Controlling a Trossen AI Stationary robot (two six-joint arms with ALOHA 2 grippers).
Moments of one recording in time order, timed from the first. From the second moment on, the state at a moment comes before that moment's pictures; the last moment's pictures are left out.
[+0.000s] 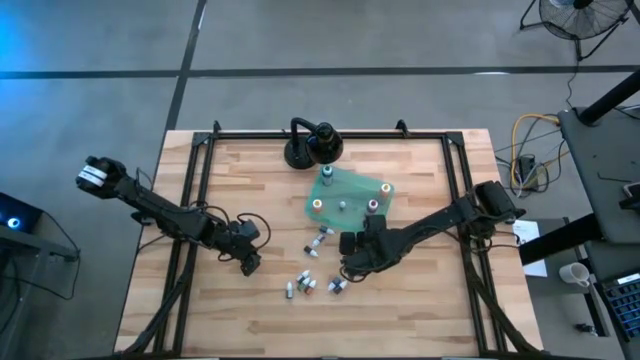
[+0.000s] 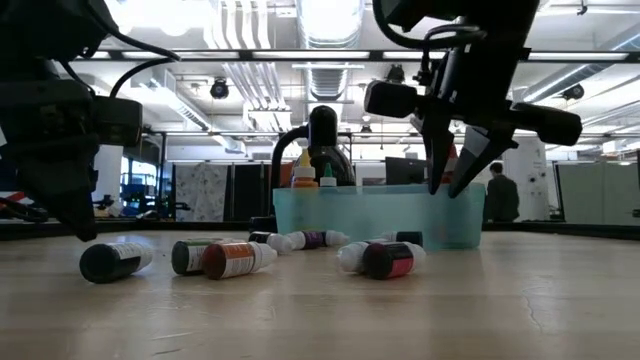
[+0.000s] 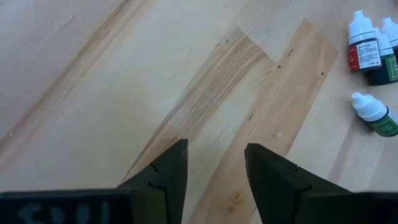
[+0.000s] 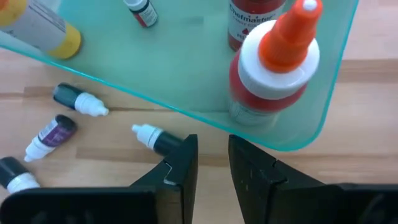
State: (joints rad) left arm -0.39 1.12 0.41 -0.28 -0.14 -1.02; right arm 0.33 1.89 1.31 -0.99 0.52 1.94
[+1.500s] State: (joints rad) left arm -0.39 1.12 0.40 -0.28 -0.14 -0.98; right arm 0.51 1.90 1.41 -0.90 0.37 1.36
